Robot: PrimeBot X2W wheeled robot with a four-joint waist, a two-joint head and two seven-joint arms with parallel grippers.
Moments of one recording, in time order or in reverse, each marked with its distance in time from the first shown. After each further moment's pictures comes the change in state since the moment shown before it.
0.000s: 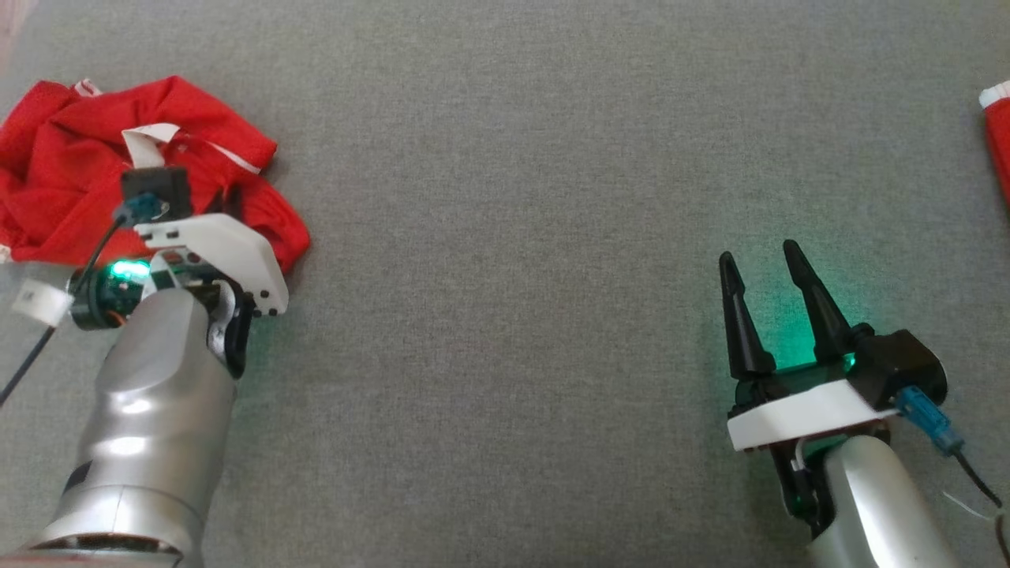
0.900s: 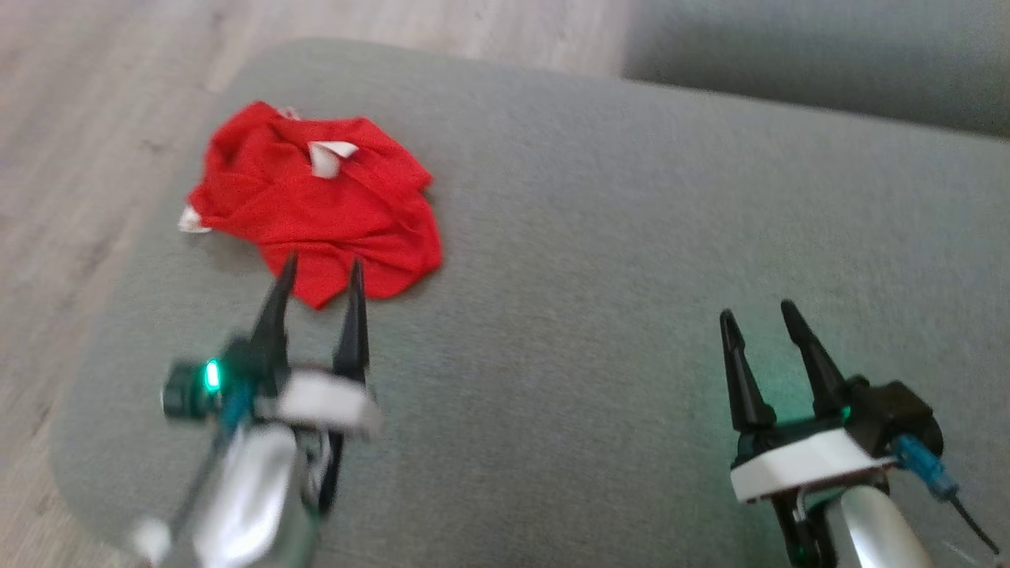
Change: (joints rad) left arm 0.532 -0.085 -0.074 -0.621 0.103 0.049 -0.342; right arm 0.111 0.001 -0.003 0.008 0.016 0.000 0.000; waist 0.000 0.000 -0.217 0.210
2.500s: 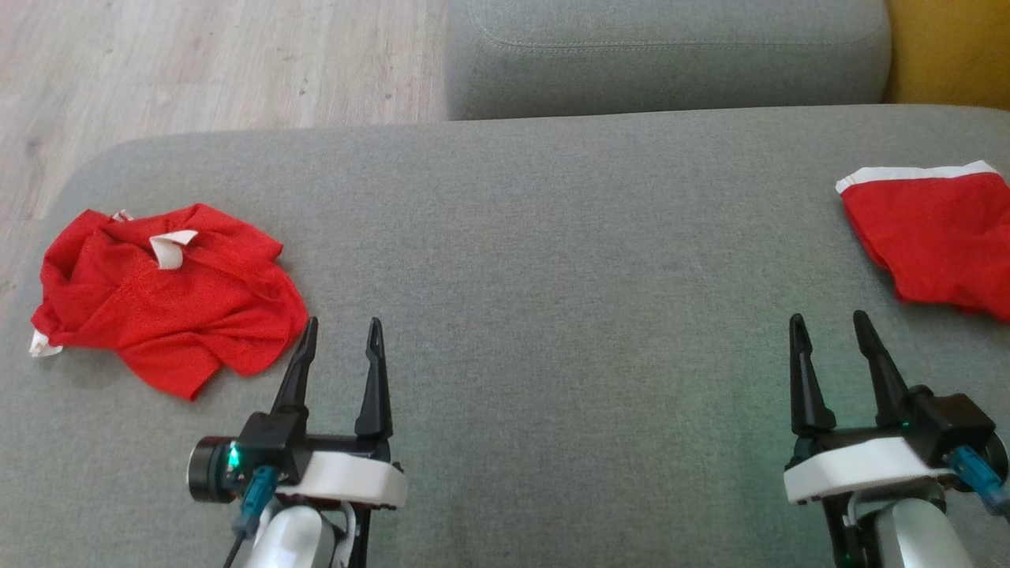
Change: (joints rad) left arm 0.155 -0.009 -0.062 -0.140 -0.056 0.076 0.000; right arm 0.017 0.000 -0.151 0.006 -0.042 0.000 0.000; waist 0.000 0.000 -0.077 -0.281
